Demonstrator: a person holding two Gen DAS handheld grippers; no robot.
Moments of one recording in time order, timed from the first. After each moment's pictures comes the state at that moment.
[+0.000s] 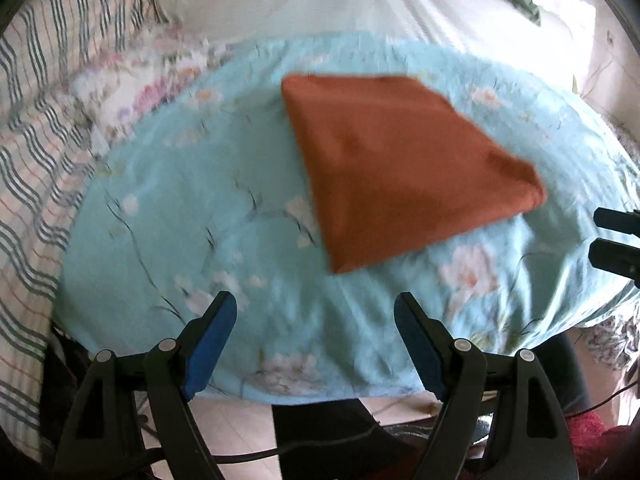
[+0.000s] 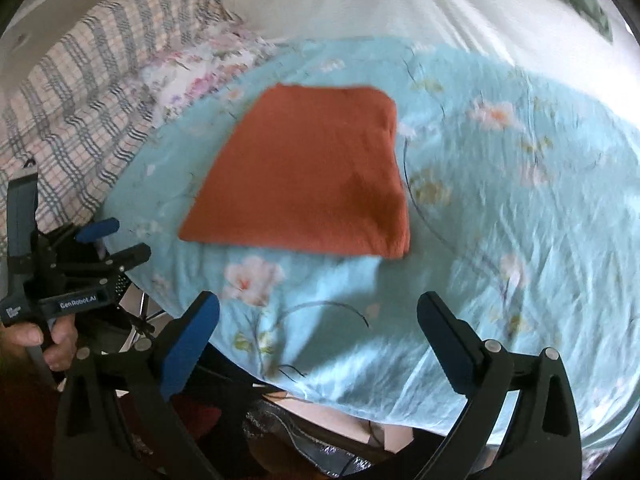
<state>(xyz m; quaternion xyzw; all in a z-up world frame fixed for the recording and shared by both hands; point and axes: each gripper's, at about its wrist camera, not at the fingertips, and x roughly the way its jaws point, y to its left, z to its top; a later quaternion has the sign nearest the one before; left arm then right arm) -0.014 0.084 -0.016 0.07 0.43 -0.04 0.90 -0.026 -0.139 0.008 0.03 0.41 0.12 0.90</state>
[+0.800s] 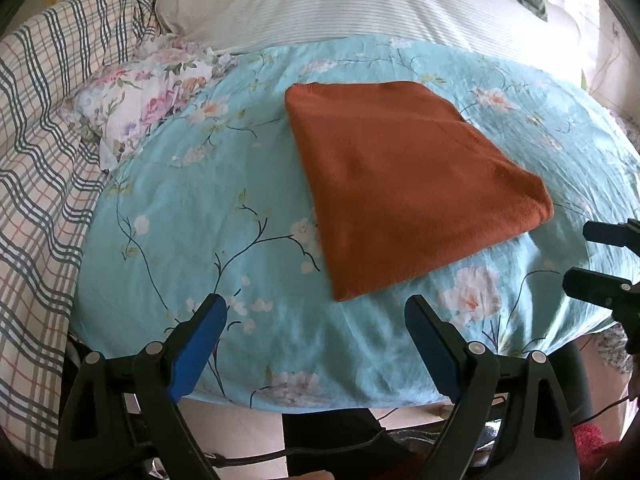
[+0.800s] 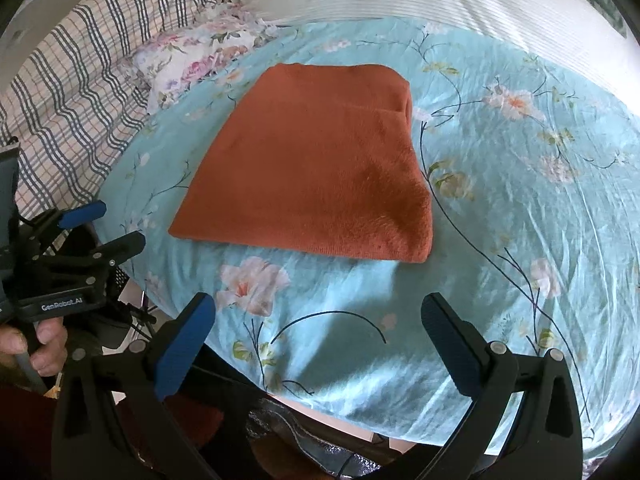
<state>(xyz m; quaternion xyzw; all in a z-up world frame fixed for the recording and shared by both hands) 0.005 0.072 -0.008 0.09 0.44 -0.02 0.89 0.005 -0.129 -0.025 0.04 0.45 0.13 0.88</state>
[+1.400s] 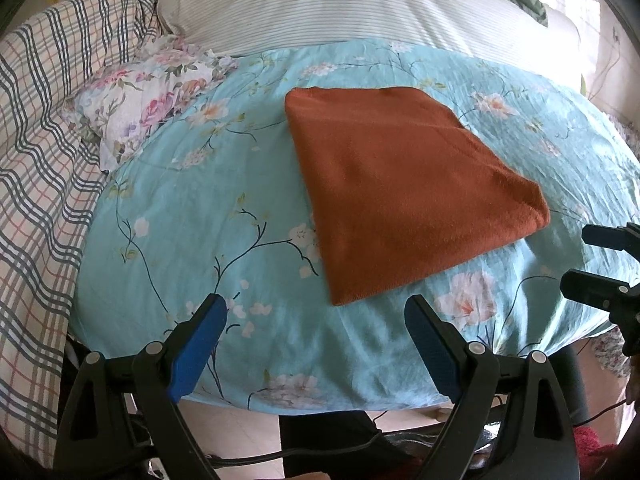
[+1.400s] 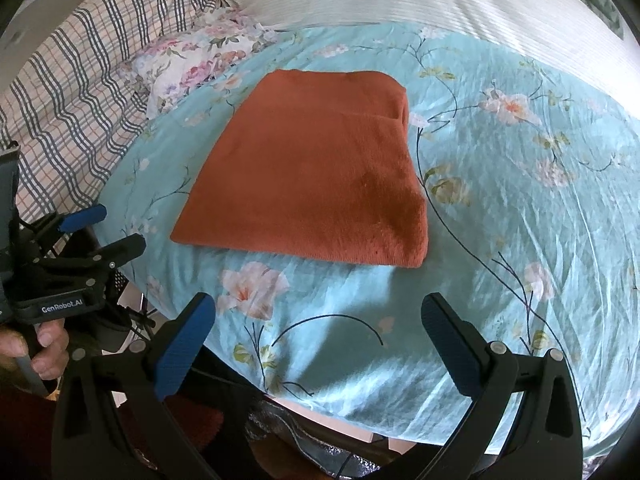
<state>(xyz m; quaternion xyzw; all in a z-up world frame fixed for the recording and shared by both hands) 0.004 0.070 -0.005 0.08 0.44 -0.02 0.90 0.005 -0.135 -0.017 0.04 0.44 0.13 0.89</state>
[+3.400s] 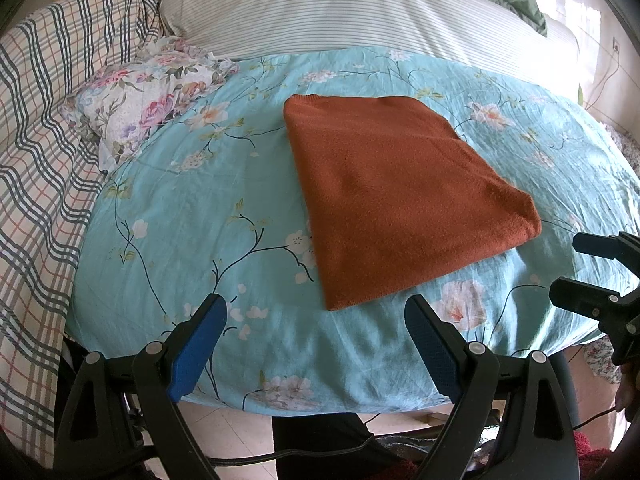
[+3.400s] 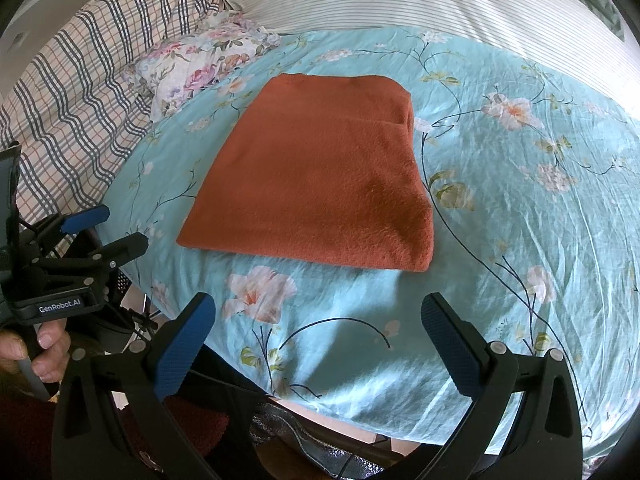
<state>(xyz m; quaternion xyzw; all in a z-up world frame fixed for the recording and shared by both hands) 0.002 0.069 0.002 0.07 0.43 -0.02 0.90 0.001 -0.128 -0.015 0.04 0.44 0.12 0.89</state>
